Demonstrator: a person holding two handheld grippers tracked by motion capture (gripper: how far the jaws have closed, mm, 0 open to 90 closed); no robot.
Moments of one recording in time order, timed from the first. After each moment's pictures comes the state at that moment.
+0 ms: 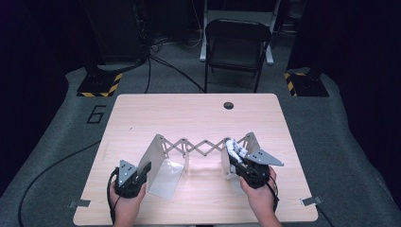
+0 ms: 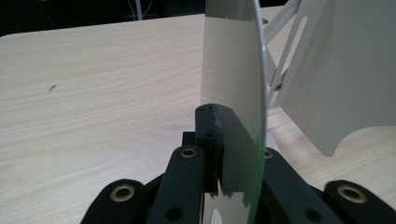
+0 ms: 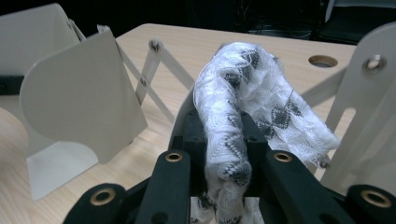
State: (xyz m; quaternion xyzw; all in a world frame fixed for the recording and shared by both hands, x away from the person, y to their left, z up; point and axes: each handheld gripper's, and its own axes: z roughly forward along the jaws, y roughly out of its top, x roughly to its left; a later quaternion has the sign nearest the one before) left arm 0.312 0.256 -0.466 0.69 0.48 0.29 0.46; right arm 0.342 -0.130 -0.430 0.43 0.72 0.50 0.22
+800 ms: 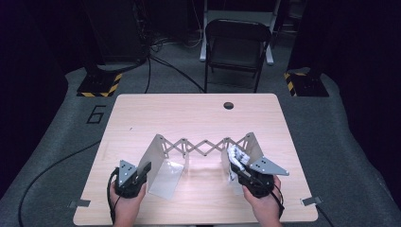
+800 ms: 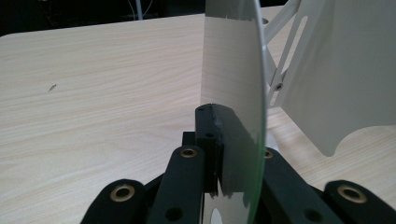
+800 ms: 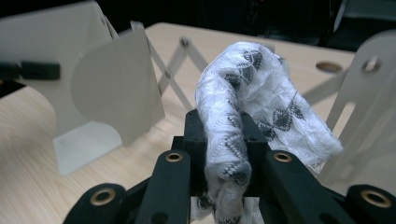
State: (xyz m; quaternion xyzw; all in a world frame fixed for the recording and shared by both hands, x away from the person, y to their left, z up) left arm 0.312 0.256 -0.466 0.69 0.48 0.29 0.46; right arm 0.311 -0.136 -0.420 0.40 0.73 0.51 0.23
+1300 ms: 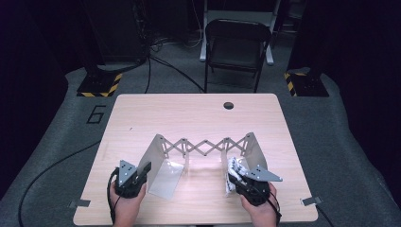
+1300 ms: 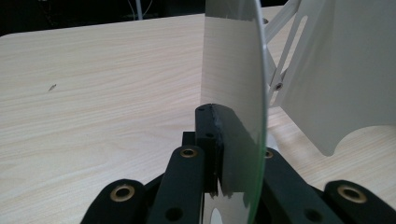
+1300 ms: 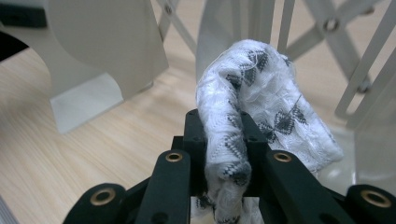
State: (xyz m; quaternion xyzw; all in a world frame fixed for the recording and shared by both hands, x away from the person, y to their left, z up) left arm 0.312 0.256 -0.466 0.69 0.48 0.29 0.46; right arm 0.306 -0.133 -0.466 0.43 0.75 0.47 0.18
